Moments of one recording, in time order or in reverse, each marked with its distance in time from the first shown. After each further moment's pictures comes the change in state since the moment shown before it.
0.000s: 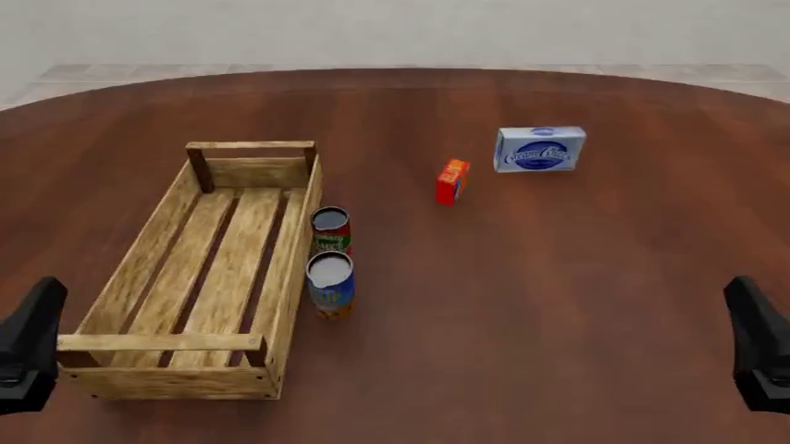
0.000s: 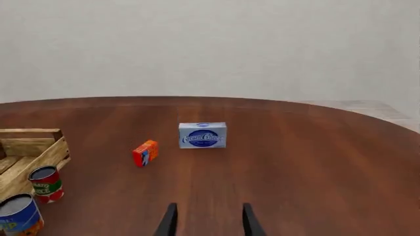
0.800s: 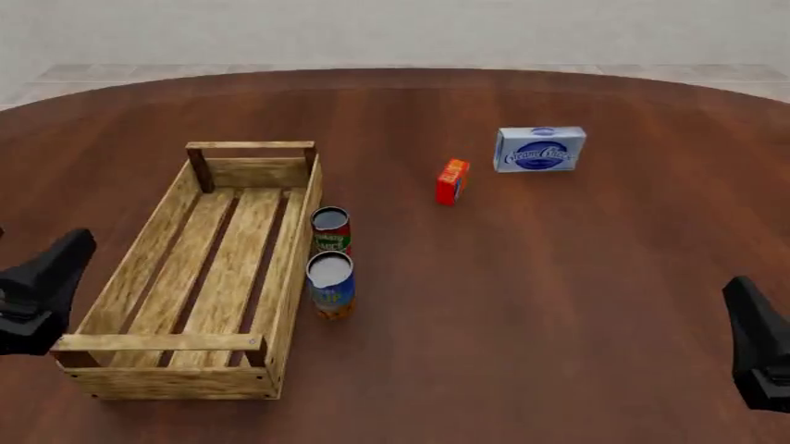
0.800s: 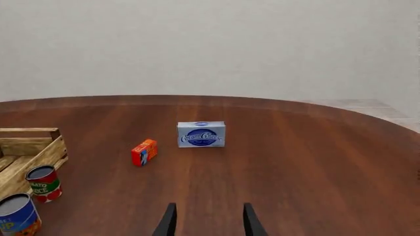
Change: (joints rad) left arm -0.129 0.302 -0.235 0.073 0.076; right arm -0.006 0.009 0.001 -0.005 -0.003
